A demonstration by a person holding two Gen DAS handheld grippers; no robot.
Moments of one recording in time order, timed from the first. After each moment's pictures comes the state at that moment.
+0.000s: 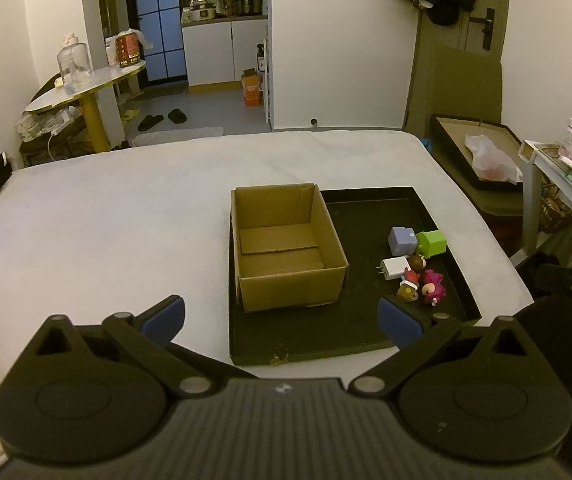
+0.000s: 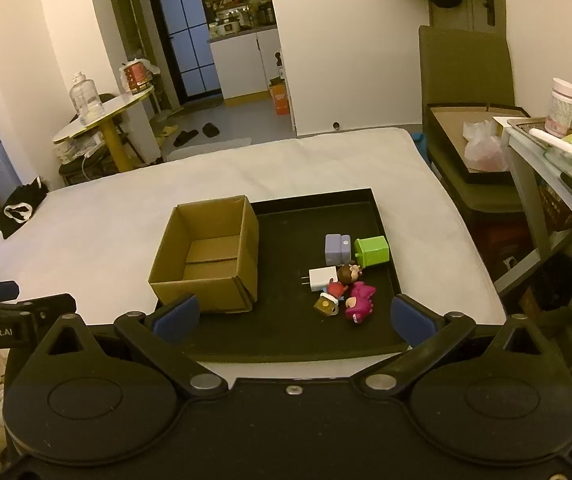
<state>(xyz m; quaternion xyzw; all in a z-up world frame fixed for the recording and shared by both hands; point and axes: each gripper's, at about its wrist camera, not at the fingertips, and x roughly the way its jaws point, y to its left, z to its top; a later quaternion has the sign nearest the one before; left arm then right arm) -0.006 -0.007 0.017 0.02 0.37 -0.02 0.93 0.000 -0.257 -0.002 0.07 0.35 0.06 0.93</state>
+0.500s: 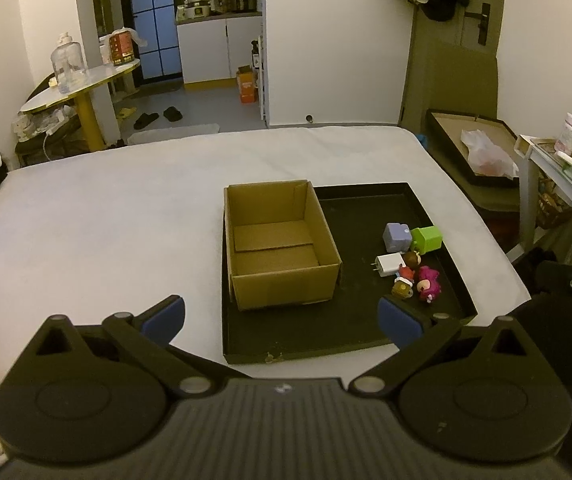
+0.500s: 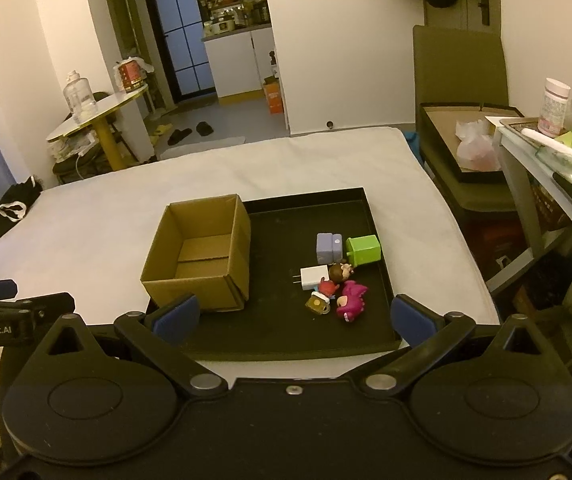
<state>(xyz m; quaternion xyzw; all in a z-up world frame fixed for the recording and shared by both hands) -0.006 -0.011 0.015 0.02 0.38 -0.03 0.93 -0.001 -0.259 -0.002 0.06 0.35 0.05 0.93</state>
